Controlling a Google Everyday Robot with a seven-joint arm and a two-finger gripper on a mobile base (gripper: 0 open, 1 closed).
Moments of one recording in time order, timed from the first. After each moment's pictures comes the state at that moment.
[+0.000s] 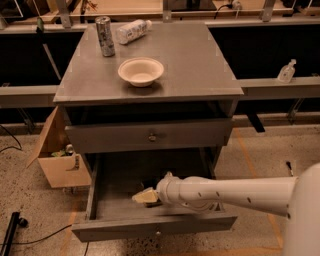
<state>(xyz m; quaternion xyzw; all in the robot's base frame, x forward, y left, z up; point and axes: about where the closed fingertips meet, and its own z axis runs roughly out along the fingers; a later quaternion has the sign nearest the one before) 0.582 0.026 0.460 -0.29 0.85 0.22 0.37</state>
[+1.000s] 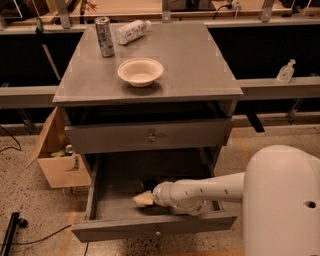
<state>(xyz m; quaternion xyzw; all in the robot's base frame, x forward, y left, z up) 0.599 0.036 0.379 -0.24 0.89 0.21 0.33</state>
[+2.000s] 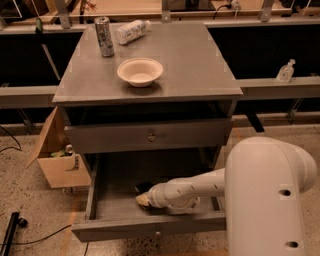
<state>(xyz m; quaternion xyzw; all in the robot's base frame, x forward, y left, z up) 0.587 0.056 0.362 -0.28 0.89 0.20 0.30</state>
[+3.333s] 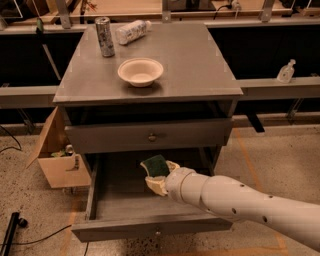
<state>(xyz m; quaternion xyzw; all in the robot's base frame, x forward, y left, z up) 0.508 0.009 0.638 -0.33 0.81 0.21 0.44</state>
